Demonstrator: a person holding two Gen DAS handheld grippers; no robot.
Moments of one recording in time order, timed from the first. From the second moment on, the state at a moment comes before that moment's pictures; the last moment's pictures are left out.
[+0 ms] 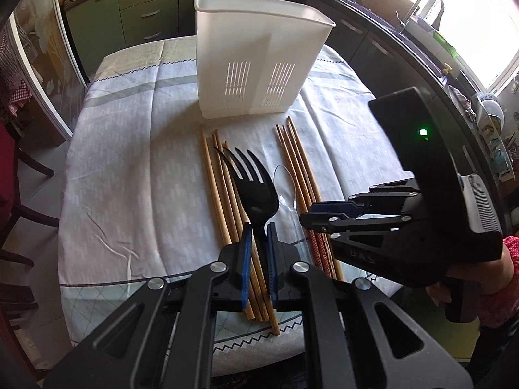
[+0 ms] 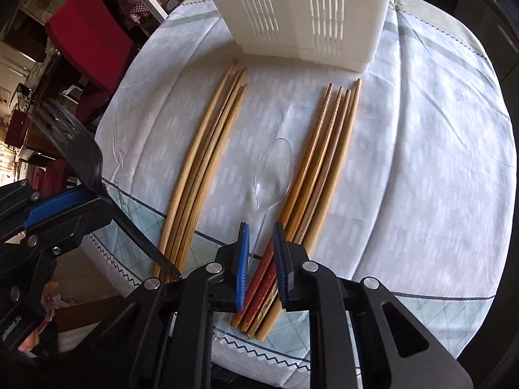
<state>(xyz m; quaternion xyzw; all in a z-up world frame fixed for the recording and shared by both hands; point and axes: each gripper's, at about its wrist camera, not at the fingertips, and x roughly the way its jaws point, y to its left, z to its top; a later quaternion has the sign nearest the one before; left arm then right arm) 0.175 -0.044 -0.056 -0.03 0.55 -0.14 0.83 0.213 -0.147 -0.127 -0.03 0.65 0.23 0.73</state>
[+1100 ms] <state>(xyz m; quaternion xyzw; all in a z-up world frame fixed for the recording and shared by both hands) 0.209 -0.010 -0.105 -0.07 0.59 -0.08 0.80 0.227 -0.155 -0.099 0.05 0.61 0.23 0.76</state>
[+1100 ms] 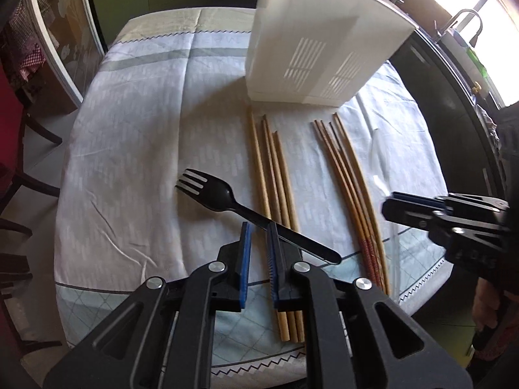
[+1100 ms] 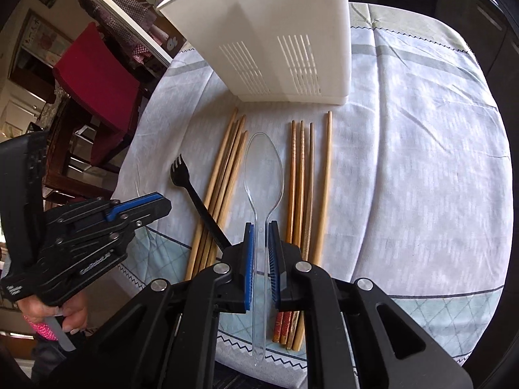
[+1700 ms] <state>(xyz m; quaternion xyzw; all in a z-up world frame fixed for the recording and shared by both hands) 0.230 0.006 -0.138 -0.24 0.62 0.05 0.74 0.225 -0.190 -0.105 0.07 0.60 0.27 0.75</state>
